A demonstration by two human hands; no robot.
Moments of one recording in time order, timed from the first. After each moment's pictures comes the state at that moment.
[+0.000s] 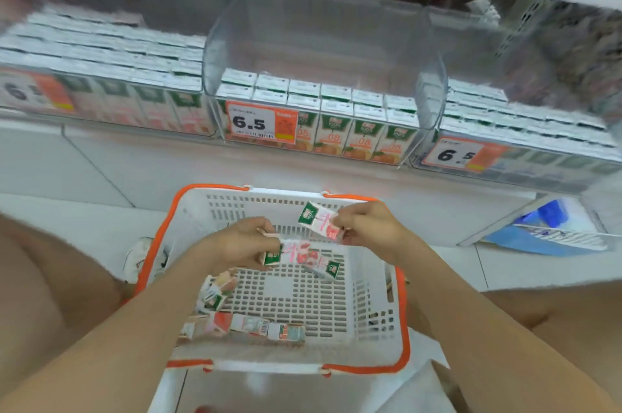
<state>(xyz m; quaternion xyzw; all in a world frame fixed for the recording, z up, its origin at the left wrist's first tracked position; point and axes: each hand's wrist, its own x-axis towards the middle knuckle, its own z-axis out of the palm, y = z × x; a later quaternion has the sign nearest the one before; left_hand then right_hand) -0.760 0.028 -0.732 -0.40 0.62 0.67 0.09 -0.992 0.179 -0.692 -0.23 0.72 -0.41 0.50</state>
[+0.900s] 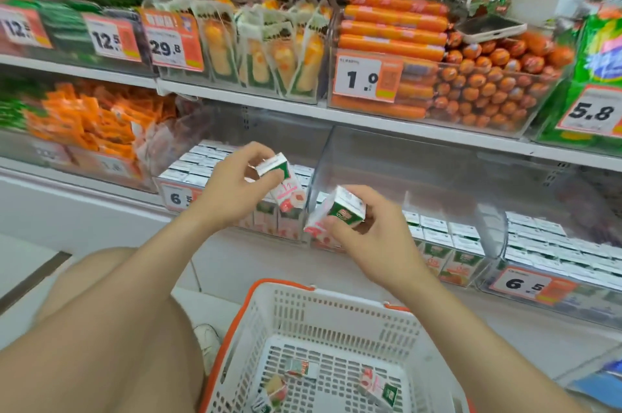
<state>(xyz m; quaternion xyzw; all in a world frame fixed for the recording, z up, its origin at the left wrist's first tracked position) -0.686 -0.093 -0.492 -0.34 0.79 0.34 -0.38 -0.869 0.085 -0.496 -0.52 0.64 -0.52 0.21</state>
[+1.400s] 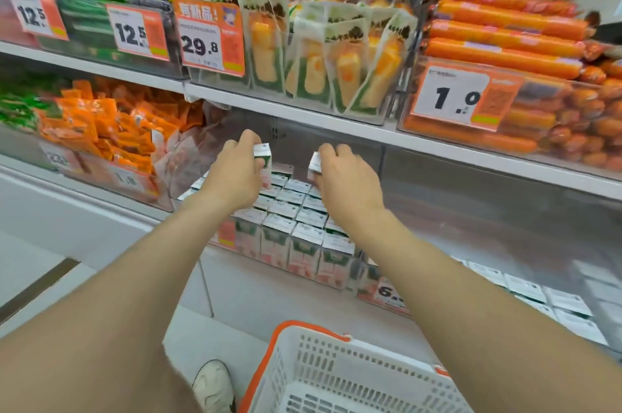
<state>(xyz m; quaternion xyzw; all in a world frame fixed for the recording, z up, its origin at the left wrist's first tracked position) -0.671 -0.230 -0.501 -0.50 0.81 0.15 -0.28 -0.853 -0.146 -0.498 -0.64 0.74 -0.13 -0.19</state>
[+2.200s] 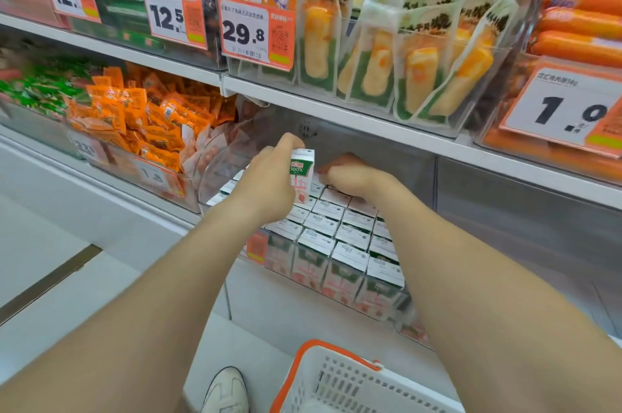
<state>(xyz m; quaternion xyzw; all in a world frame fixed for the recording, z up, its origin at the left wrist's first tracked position) -0.662 -0.245 -0.504 -0.48 0.81 0.23 -0.26 -0.852 -0.269 -0.512 -0.60 0.74 -0.17 0.27</state>
